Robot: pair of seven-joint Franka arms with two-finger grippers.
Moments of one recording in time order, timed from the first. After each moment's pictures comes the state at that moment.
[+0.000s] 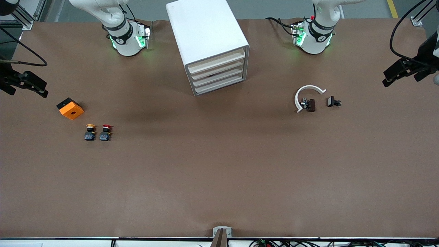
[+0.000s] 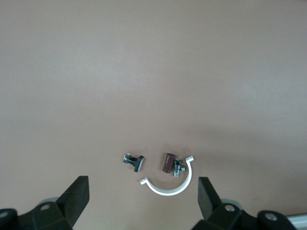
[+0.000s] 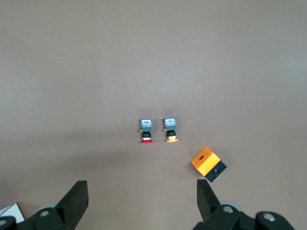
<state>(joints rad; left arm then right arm) 0.08 -0.12 -0.11 -1.65 0.02 1.58 -0.19 0.09 -0.05 -0.11 -1.60 -0.08 1.61 0.04</state>
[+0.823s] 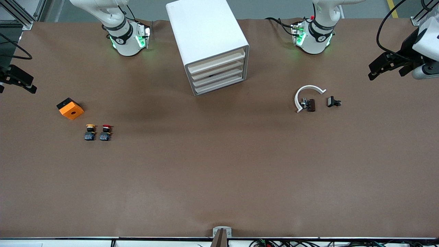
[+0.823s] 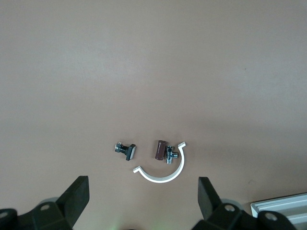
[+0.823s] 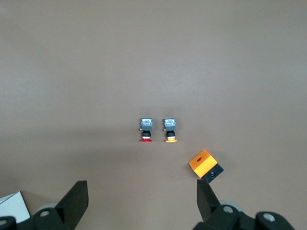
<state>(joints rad) 0.07 -0.15 -0.14 -1.70 0.00 1.57 -0.19 0.03 -0.04 -0.11 -1.56 -0.02 1.58 -0.07</state>
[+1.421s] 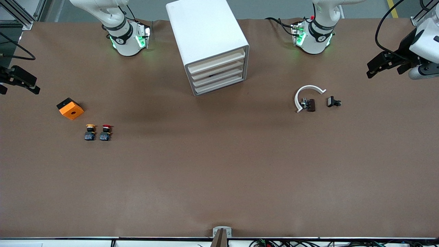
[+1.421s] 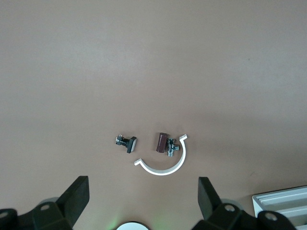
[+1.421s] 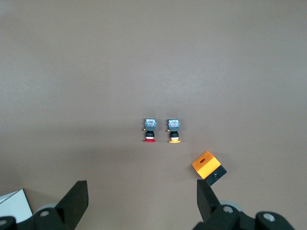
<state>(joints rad) 0.07 -0.16 -0.15 -1.72 0.00 1.55 -0.19 0.03 -0.03 -0.10 -1.55 -0.02 1.58 -0.07</state>
